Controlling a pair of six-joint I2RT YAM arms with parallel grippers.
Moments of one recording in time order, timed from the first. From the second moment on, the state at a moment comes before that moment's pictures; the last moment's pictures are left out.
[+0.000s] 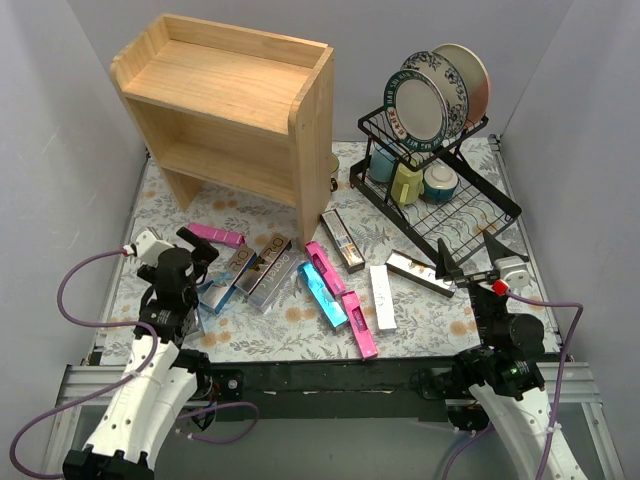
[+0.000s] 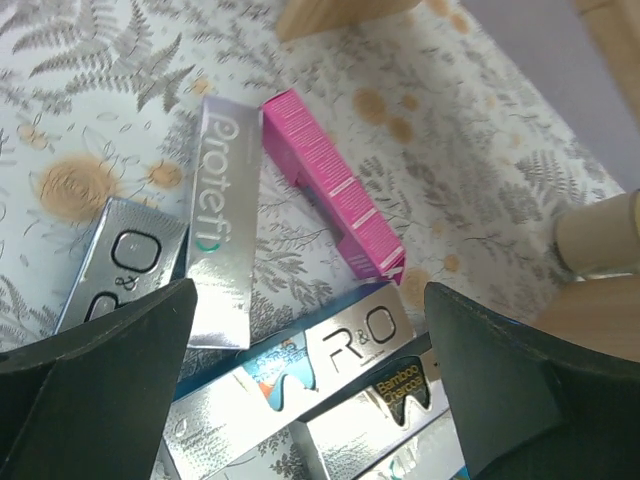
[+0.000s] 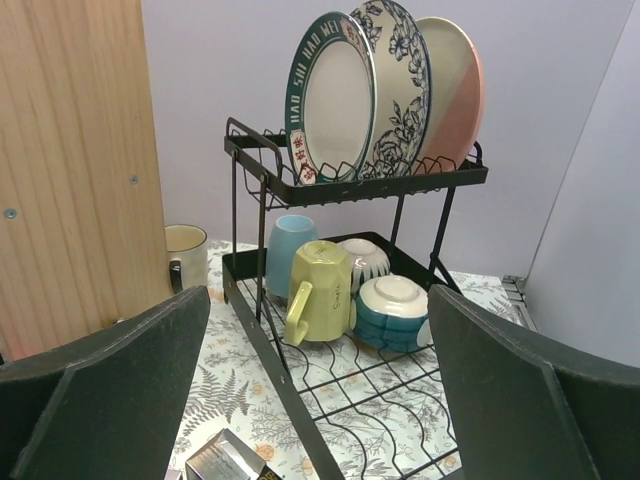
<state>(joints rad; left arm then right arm) -0.16 0.58 0.48 -0.29 -0.49 -0.71 0.41 0.01 0.26 0.15 0.15 -0.14</state>
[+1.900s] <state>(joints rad) -0.16 1.25 0.60 -0.39 -0.57 -1.00 0.43 0.01 0.23 0.15 0.22 -0.14</state>
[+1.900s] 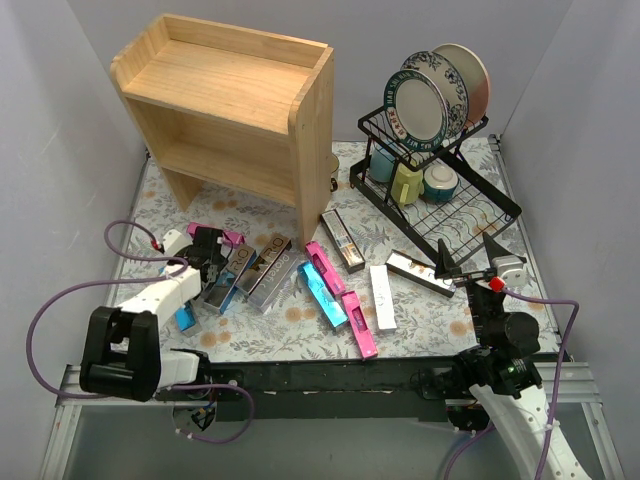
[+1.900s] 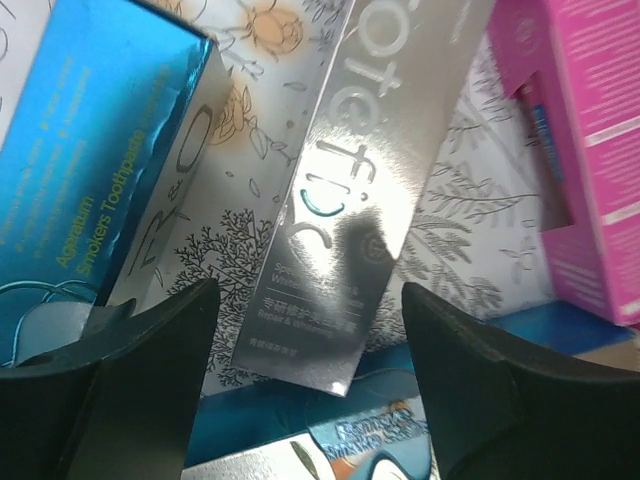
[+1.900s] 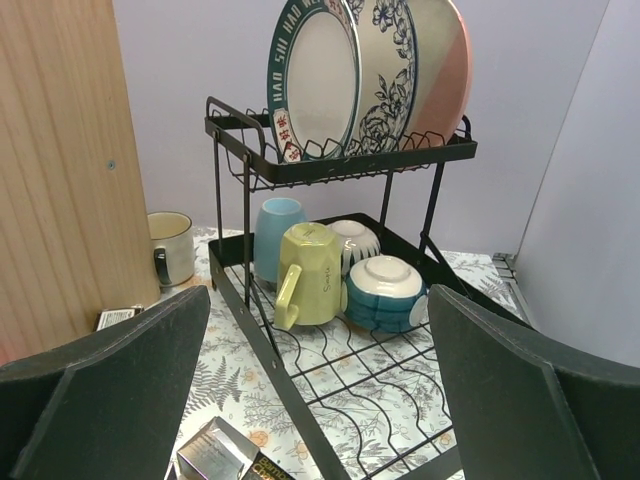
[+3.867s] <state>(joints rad) 0.10 1.31 1.08 -0.08 0.06 0.00 0.43 0.01 0.23 0.15 0.24 -0.14</state>
